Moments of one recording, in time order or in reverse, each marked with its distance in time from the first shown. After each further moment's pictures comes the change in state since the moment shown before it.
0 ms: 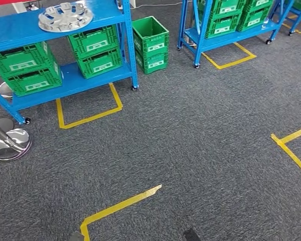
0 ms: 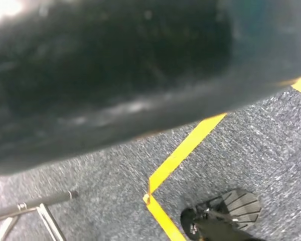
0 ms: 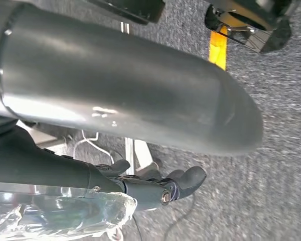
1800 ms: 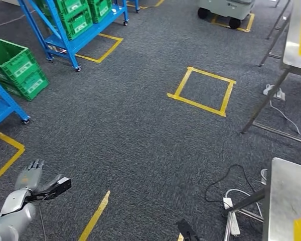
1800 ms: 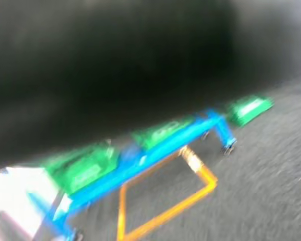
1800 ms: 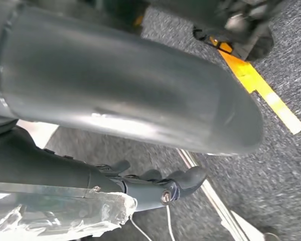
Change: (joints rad) left arm -0.345 0.263 -0.615 -0.092 -0.438 0.409 0.136; right arm -0.063 0.042 -0.006 0.000 0.041 0.021 0.086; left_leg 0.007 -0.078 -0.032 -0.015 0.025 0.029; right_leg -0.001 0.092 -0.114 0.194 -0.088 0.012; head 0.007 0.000
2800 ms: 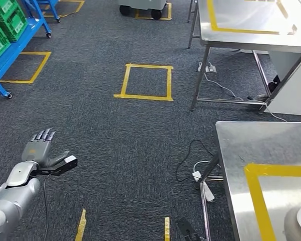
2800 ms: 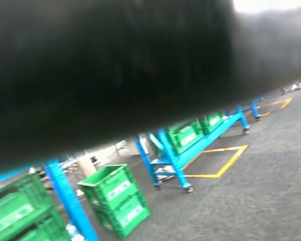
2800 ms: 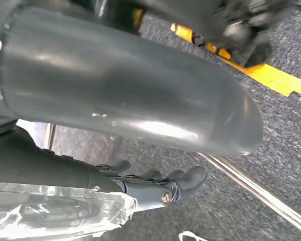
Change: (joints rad) left arm -0.155 -0.003 -0.114 -0.054 -0.067 0.027 -0.052; right arm -0.020 0.002 -0.002 0.000 0.000 0.028 0.008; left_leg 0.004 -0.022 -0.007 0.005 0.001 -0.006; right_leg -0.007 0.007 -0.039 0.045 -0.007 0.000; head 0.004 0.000
